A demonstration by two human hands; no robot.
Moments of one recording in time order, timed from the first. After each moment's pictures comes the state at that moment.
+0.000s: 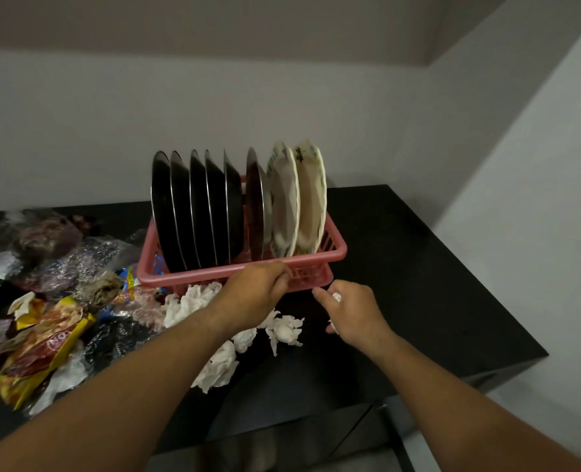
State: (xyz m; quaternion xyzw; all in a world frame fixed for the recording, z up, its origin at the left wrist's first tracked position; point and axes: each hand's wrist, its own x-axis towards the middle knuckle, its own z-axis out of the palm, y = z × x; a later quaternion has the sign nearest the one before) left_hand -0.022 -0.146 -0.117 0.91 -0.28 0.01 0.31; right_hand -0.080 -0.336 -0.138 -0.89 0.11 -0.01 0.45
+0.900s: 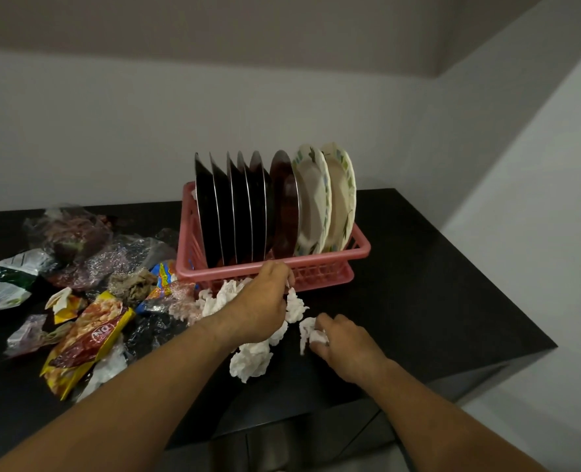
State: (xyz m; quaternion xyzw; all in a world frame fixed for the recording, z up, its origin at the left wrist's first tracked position) left_hand -0.046 -0.094 -0.112 0.90 -0.28 -0.06 0.32; right_hand -0.110 -0.275 -0.167 -0.98 0.04 0.13 0.16
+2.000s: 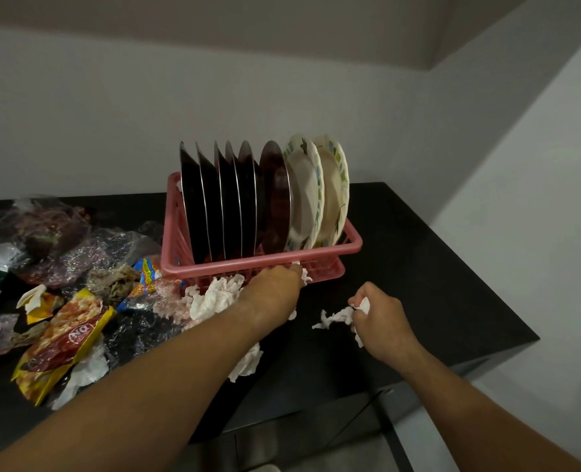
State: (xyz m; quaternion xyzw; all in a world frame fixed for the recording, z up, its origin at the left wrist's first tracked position) left_hand -0.028 -0.144 -0.129 0.96 -0.26 -0.02 0.13; right_hand -0.123 -0.324 -0.135 -0.90 0.16 -0.03 0.40
